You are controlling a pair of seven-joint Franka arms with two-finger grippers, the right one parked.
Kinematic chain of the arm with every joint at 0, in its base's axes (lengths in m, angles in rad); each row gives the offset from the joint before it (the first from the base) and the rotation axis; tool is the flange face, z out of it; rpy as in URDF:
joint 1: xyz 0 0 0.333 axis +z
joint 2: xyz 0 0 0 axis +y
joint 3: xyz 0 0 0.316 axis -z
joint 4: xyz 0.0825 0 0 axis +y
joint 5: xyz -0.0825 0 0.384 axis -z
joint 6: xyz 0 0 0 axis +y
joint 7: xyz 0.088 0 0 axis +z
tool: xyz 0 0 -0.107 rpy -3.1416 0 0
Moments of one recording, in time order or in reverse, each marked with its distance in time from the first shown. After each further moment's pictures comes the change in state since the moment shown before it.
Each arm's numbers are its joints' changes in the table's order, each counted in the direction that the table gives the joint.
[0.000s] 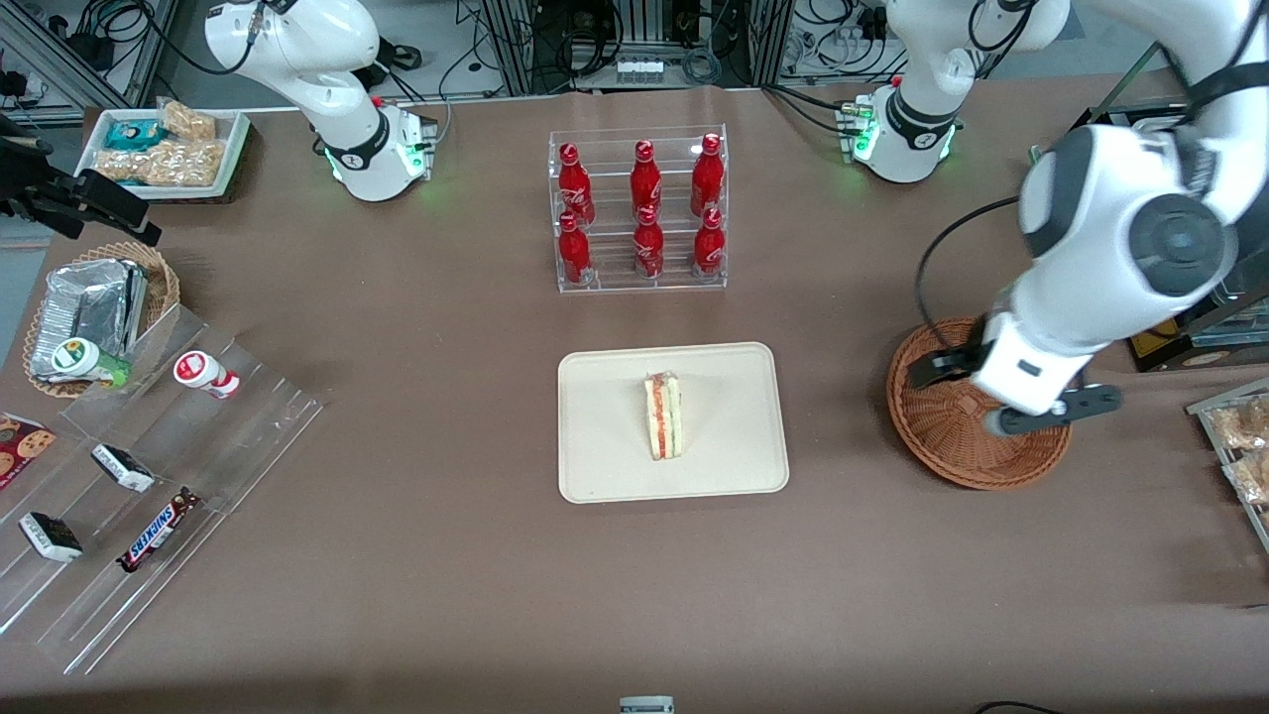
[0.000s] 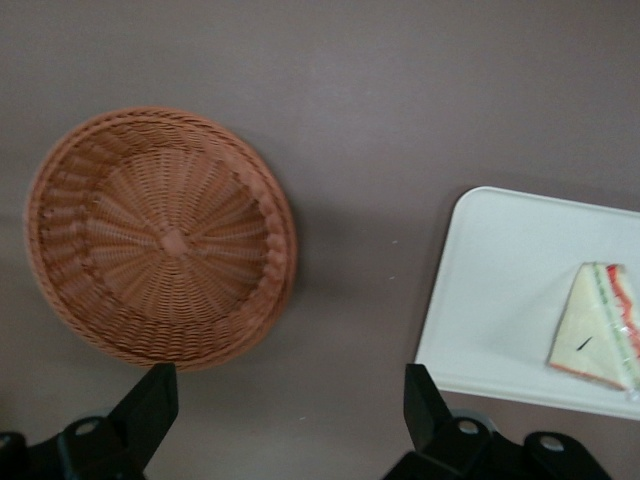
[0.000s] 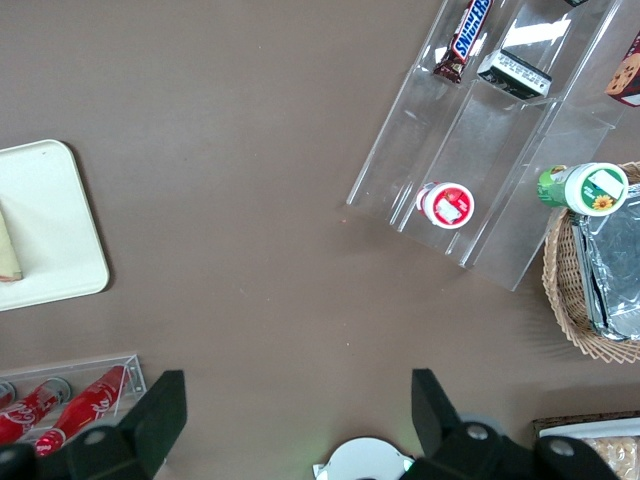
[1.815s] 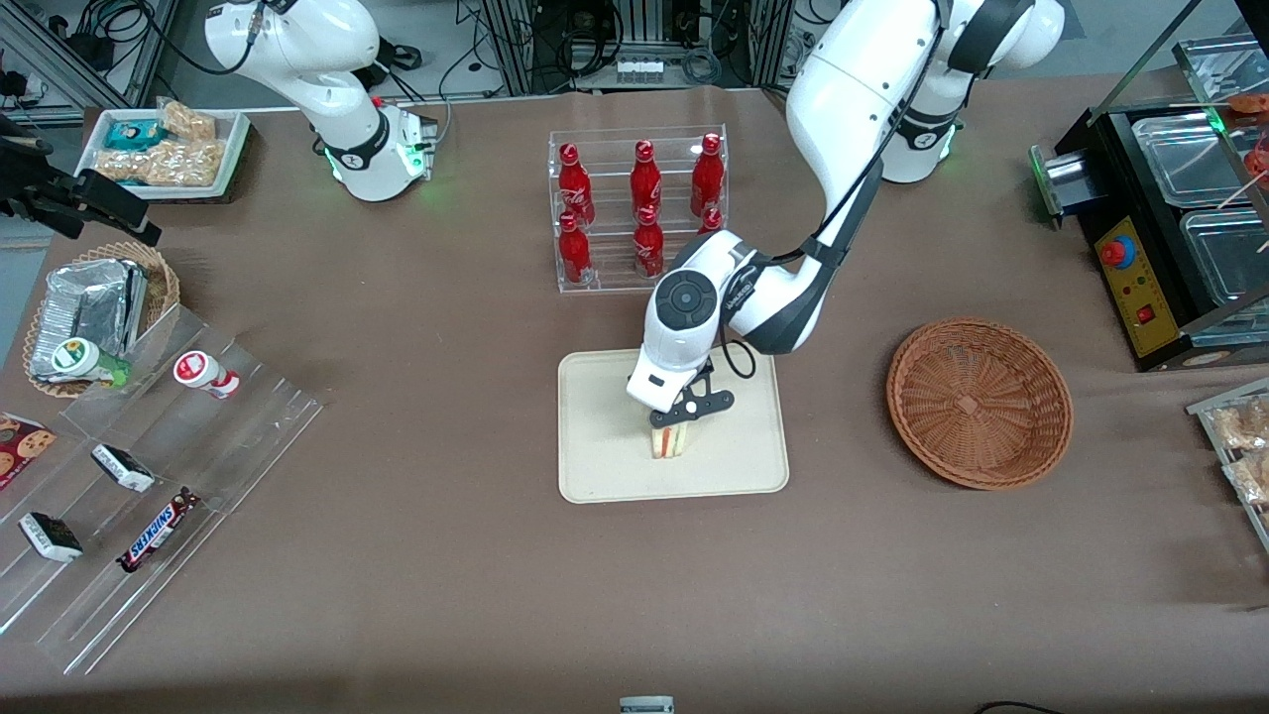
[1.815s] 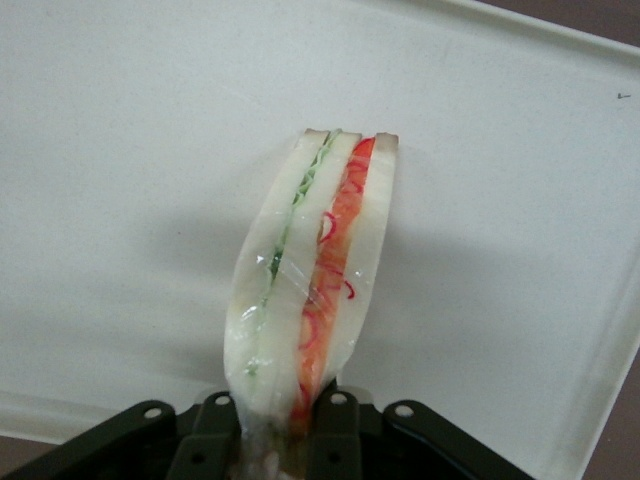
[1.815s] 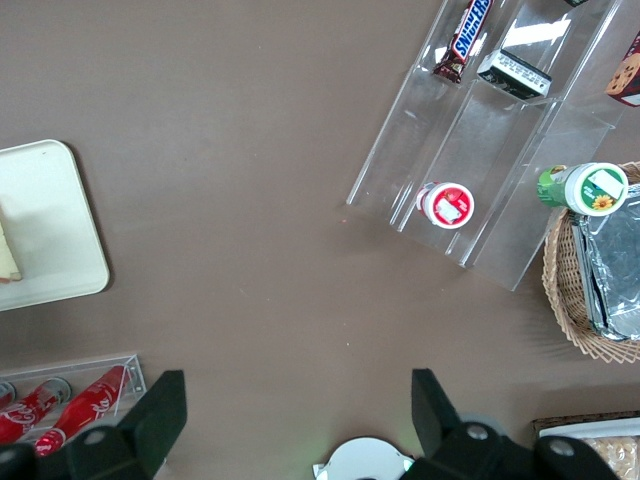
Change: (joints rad) arm -0.486 0.504 0.076 -0.062 0.028 -0.543 0.607
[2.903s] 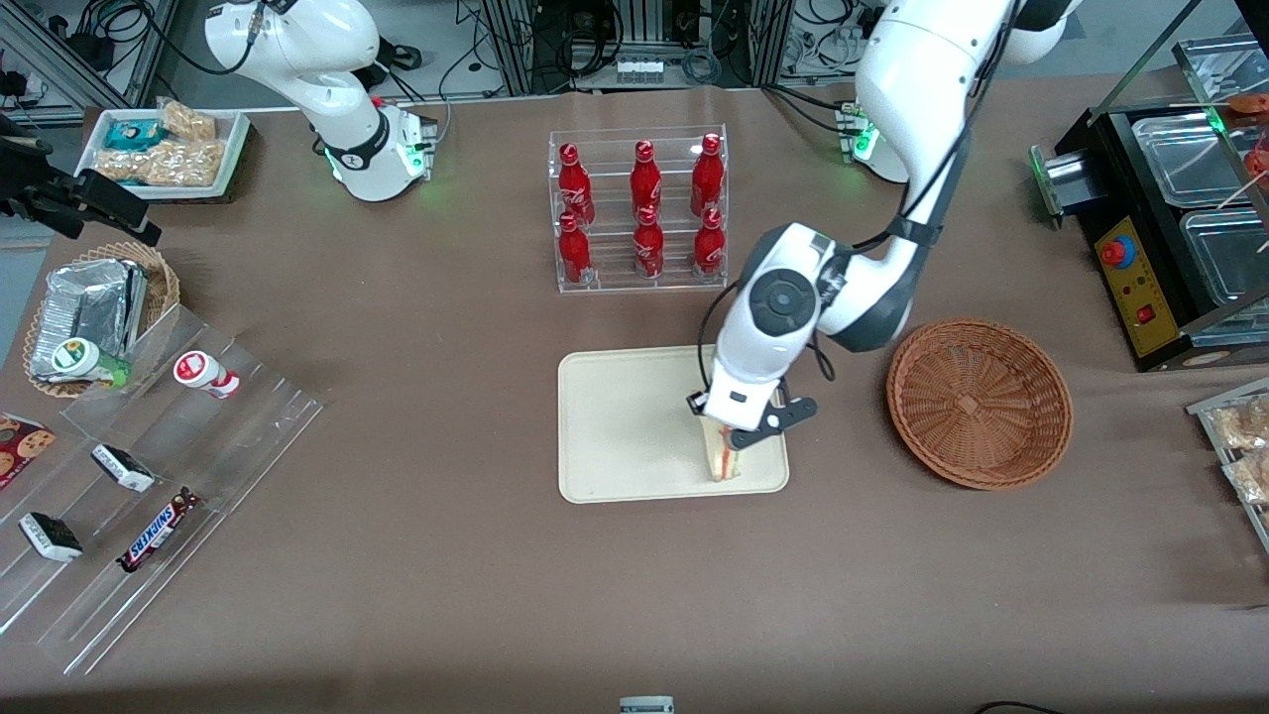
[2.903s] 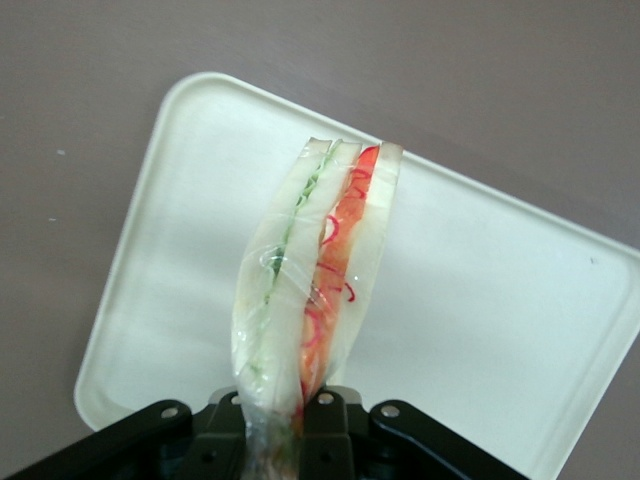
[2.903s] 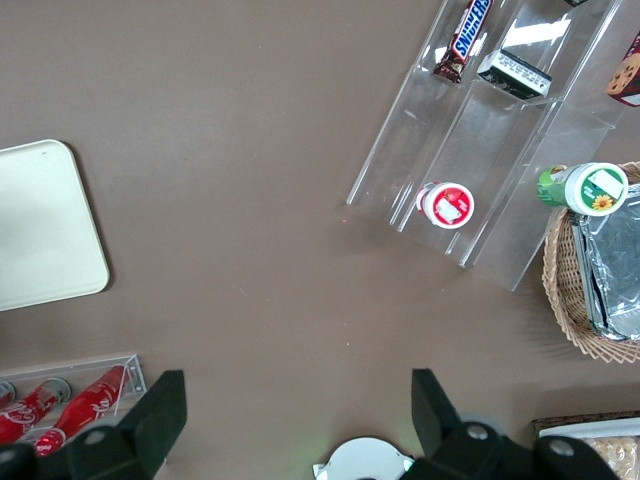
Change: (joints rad) arm 0.099 -0.159 -0.024 0.103 0.006 0.009 -0.002
